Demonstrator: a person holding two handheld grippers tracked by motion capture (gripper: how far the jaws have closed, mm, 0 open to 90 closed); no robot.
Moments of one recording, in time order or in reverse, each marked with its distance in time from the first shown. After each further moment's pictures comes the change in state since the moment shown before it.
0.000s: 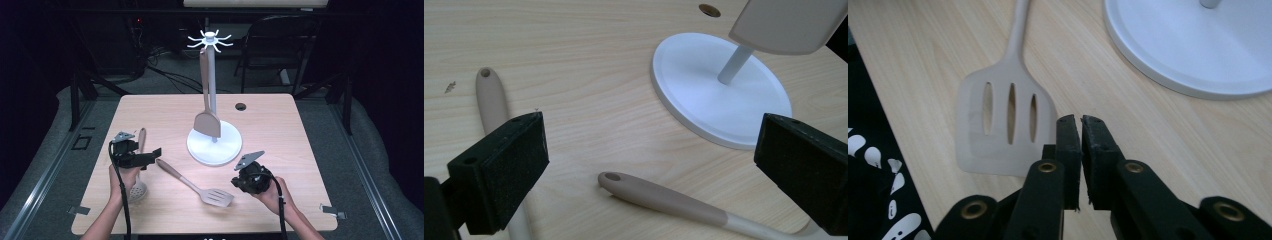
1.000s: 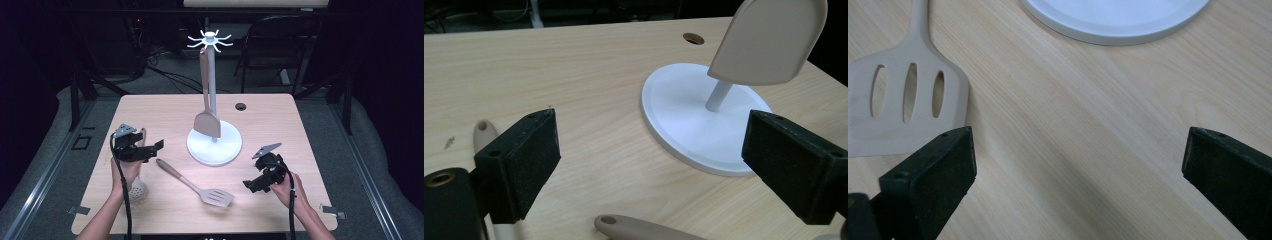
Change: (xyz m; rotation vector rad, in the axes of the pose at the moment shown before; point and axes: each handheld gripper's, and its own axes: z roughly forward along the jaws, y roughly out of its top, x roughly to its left) left arm -0.008 0.018 0.002 -0.086 -0.030 0.071; right arm -0.049 -0.025 -0.006 0.037 -0.114 0.151
